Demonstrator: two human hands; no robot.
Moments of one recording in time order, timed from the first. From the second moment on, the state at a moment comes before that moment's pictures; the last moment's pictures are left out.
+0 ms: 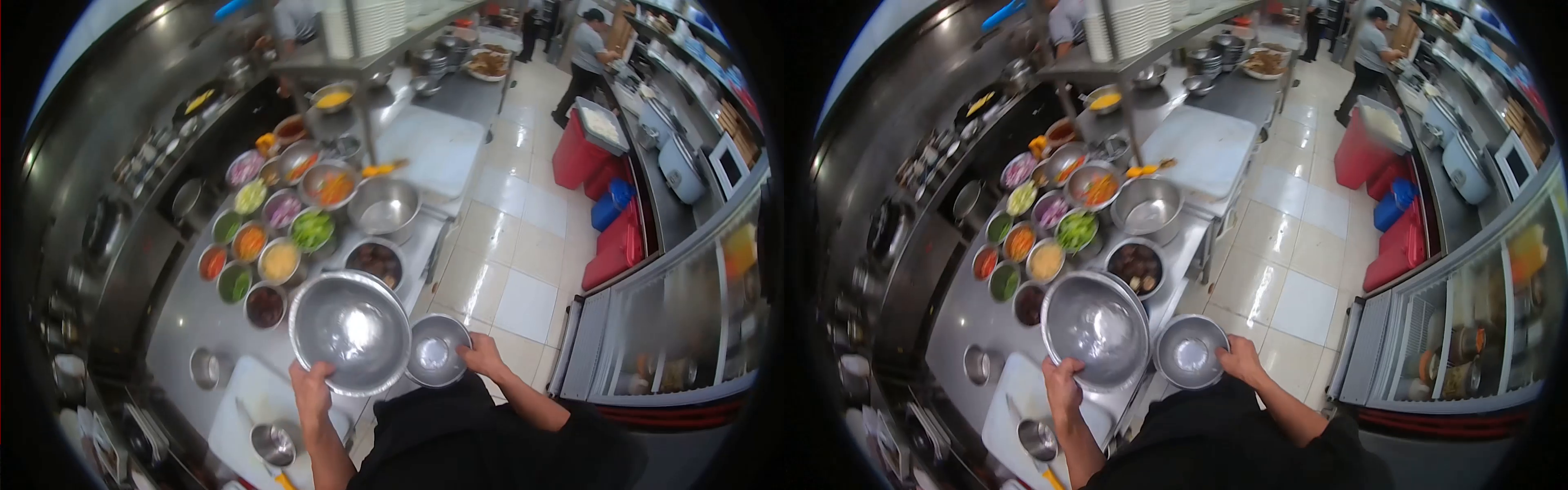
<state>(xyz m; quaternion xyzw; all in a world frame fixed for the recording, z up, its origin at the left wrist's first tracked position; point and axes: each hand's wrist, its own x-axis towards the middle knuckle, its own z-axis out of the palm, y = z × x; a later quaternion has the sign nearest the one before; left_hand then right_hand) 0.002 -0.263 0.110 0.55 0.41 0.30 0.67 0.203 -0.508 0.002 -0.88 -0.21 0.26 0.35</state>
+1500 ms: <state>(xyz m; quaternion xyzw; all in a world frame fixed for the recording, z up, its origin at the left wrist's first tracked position) 0.768 -0.246 0.084 0.42 0.51 0.29 0.69 1.031 -0.411 0.017 -0.80 -0.08 0.20 0.56</state>
